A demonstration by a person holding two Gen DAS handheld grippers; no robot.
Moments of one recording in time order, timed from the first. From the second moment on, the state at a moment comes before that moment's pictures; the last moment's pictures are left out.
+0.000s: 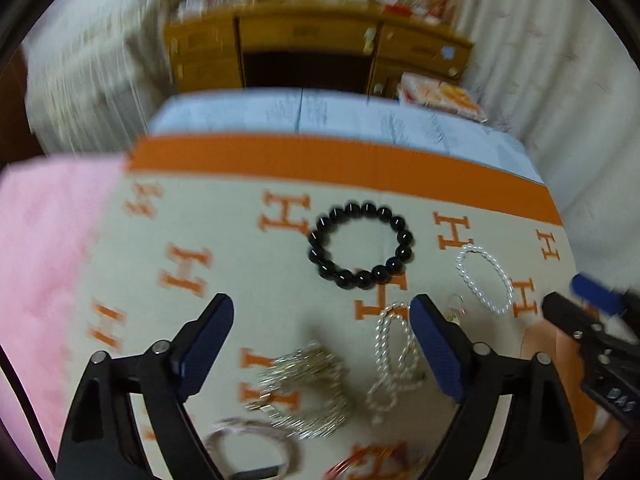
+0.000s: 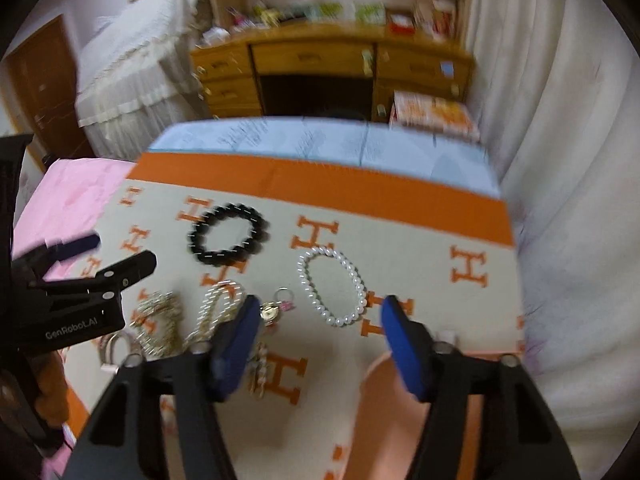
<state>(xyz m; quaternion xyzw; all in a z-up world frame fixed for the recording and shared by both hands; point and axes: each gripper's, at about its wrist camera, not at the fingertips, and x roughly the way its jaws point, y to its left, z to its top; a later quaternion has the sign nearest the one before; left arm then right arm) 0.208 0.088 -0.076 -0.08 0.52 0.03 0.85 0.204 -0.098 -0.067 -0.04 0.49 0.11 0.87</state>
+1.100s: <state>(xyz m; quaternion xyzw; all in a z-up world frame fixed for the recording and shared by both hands) 0.189 0.108 -0.109 -0.23 0.50 0.01 0.84 0.185 -0.106 -0.074 0.09 0.44 0.20 0.87</state>
